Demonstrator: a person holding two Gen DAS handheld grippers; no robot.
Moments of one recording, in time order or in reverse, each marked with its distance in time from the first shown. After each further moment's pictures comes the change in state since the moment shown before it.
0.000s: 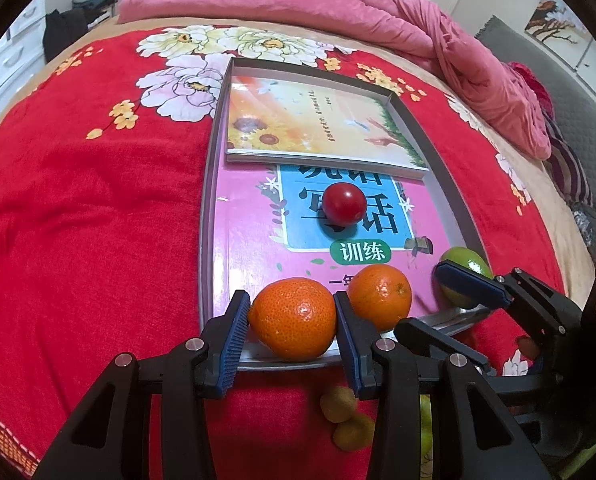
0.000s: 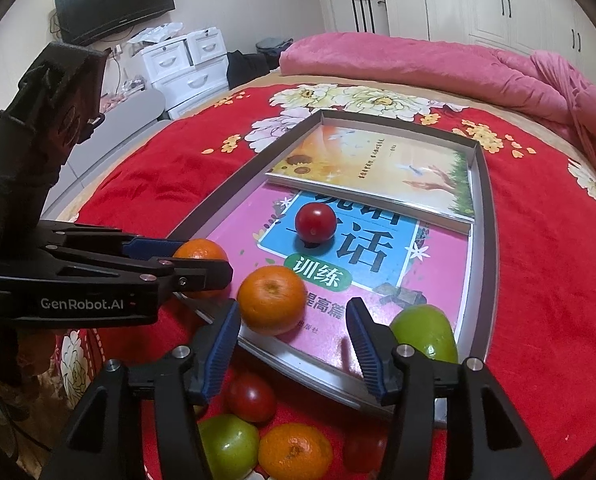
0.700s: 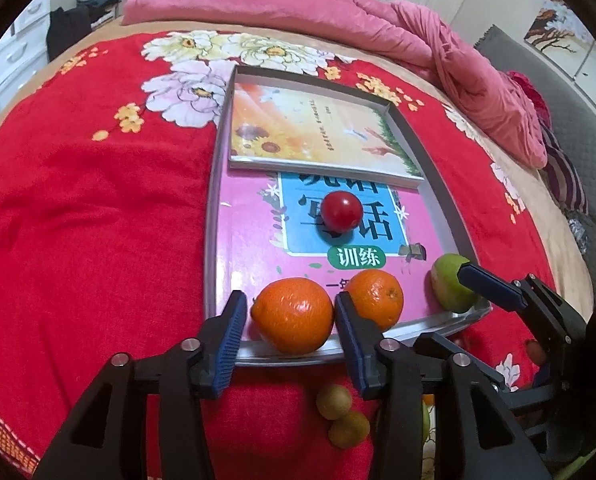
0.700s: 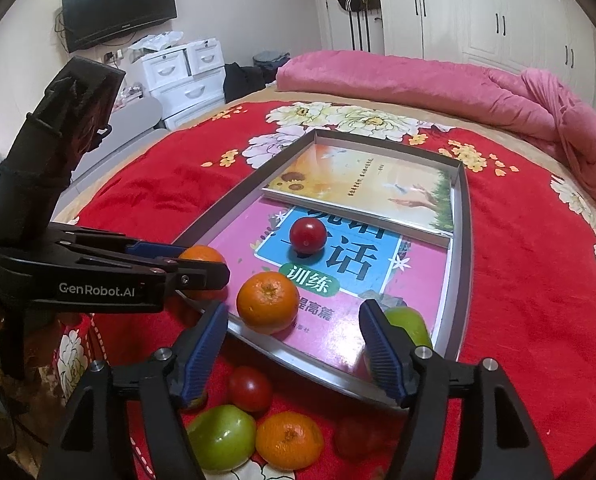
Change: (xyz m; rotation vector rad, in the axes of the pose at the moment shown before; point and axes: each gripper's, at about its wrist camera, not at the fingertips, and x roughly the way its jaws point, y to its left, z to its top) left arm -0.009 0.003 0.000 -0.017 -0.028 -0.011; right arm -0.020 0.004 -0.005 -0.023 -0.054 -0.046
